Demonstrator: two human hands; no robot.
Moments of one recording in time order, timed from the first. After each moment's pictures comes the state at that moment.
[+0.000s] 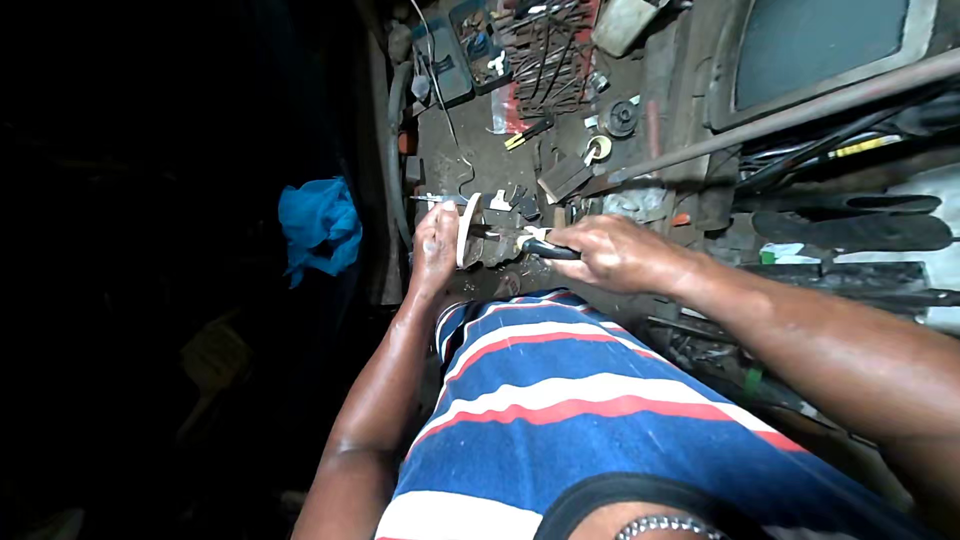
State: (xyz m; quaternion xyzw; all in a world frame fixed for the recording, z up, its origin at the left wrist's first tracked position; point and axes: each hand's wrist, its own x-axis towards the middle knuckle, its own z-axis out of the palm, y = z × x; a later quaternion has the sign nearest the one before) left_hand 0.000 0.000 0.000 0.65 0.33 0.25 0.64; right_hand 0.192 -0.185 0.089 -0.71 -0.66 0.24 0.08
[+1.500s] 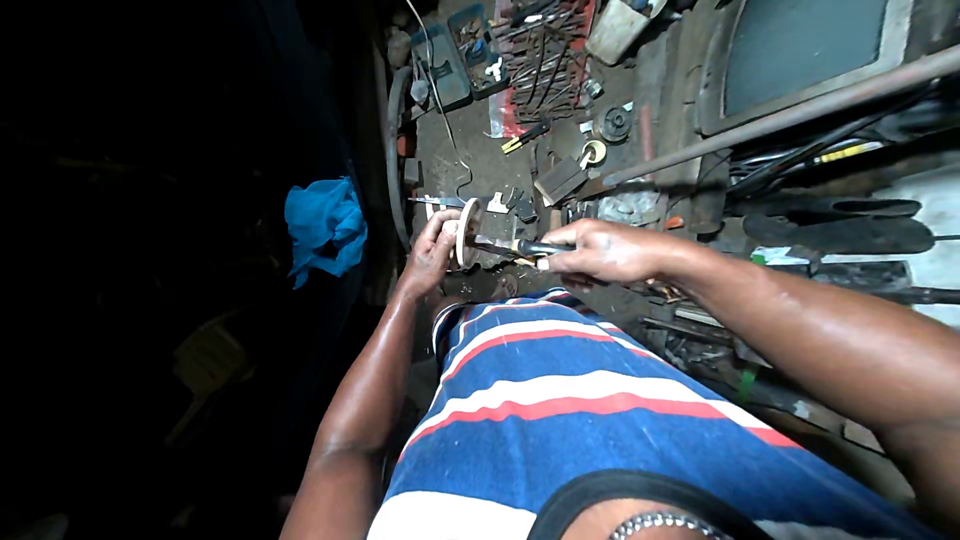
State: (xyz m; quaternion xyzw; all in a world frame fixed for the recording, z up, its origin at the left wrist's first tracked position) left_hand -0.034 0.010 -0.027 0.64 0.19 0.16 0.73; right_hand 0.185 -0.178 0.103 -0.68 -0.41 0.58 0.17
